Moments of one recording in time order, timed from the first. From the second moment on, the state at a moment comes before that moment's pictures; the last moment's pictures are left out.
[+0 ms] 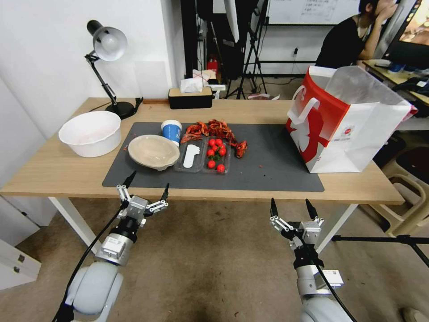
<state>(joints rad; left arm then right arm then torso) 1.59 -1.40 -0.59 -2.10 0.06 -0.13 0.02 -1.64 1.20 0.31 2.02 0.18 0.32 0.33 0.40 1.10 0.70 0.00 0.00</state>
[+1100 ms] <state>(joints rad) 1.24 -1.04 -0.47 -1.76 0.19 -0.24 0.18 -1.62 1.24 0.29 2.04 0.15 0.28 0.36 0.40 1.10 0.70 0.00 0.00</state>
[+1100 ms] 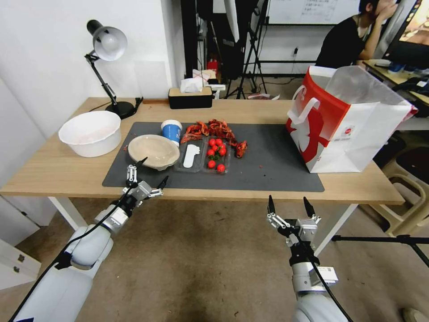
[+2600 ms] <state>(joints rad) 1.19 -1.00 -0.45 -1.71 0.20 -0.24 0.17 -1.62 1.26 0.29 2.03 0.13 0.29 0.37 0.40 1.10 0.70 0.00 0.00</state>
